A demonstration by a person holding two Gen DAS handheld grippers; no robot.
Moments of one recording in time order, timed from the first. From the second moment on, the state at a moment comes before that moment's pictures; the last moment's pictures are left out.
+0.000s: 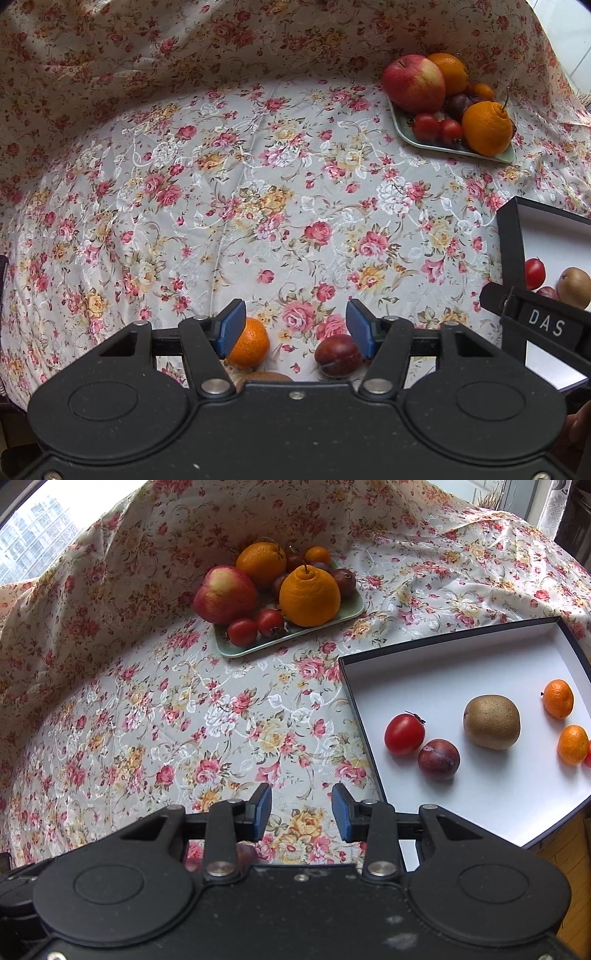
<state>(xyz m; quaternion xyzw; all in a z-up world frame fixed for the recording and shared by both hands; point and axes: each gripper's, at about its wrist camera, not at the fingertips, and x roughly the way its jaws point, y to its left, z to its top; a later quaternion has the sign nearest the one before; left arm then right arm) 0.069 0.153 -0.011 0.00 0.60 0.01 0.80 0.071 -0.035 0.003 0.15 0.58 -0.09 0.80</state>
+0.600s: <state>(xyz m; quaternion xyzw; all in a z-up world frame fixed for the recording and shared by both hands) 0.035 0.178 -0.014 -0.02 0.61 0.02 0.79 0.041 -0.017 -0.006 0.15 0.59 -0.08 0.79</state>
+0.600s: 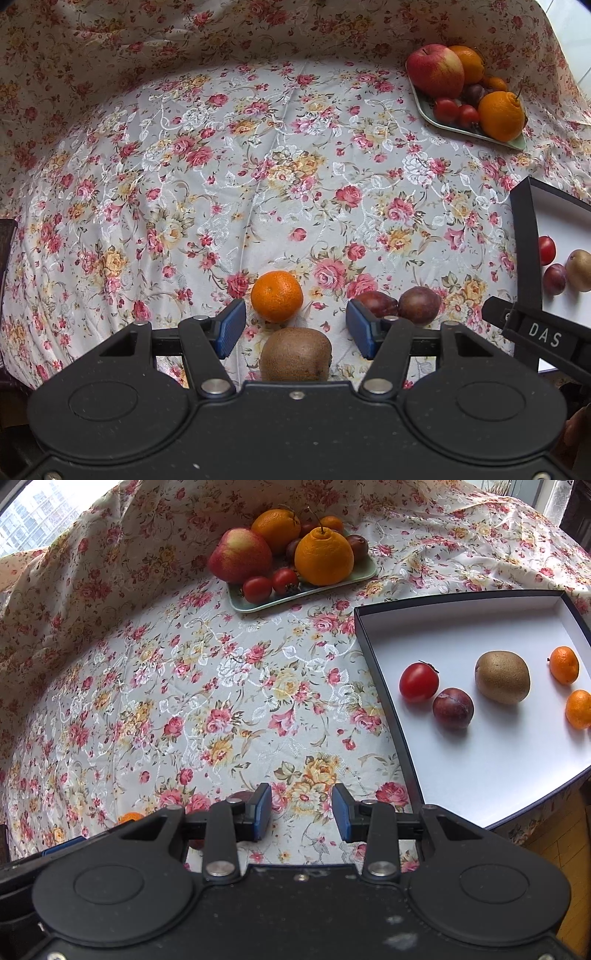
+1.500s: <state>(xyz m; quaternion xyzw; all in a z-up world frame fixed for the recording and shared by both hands) 0.008 0.186 -0.040 -0.02 0.63 0.00 0.77 0.033 -0.009 -0.003 0.18 0.60 -0.07 0.78</state>
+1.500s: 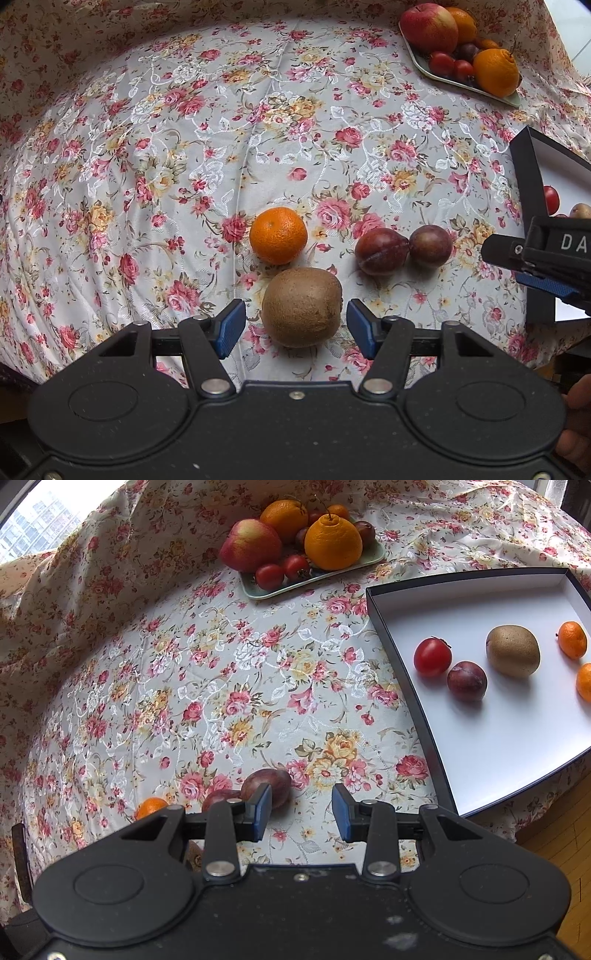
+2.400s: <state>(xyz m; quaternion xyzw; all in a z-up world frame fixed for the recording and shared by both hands) 0.018 0.188 -0.066 -0.04 0.65 0.01 0.76 0.034 -0.007 -0.008 0.19 0.60 -0.07 0.77</state>
